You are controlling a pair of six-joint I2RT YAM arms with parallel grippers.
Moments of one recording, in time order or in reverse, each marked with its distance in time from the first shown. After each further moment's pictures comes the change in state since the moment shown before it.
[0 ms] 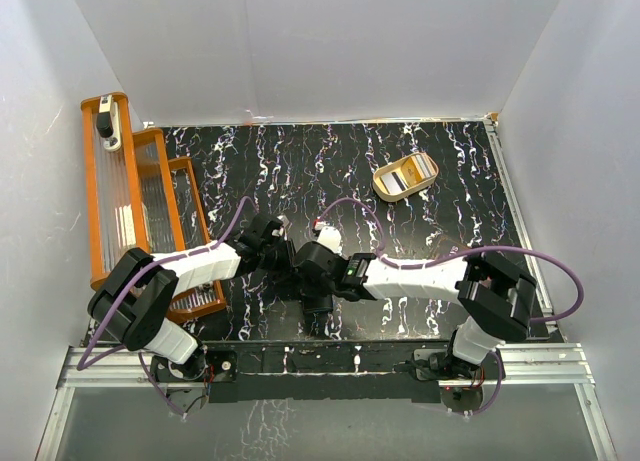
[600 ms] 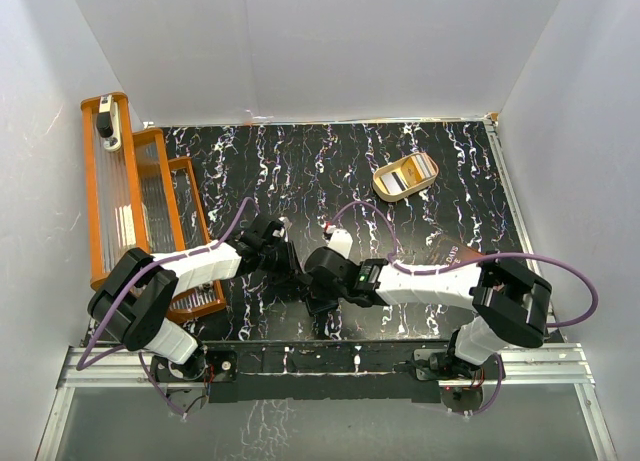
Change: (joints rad) left arm -0.005 0.000 0.008 -0.034 0.003 0.030; right arm 0.004 -0.084 -0.101 0.018 0.049 -0.007
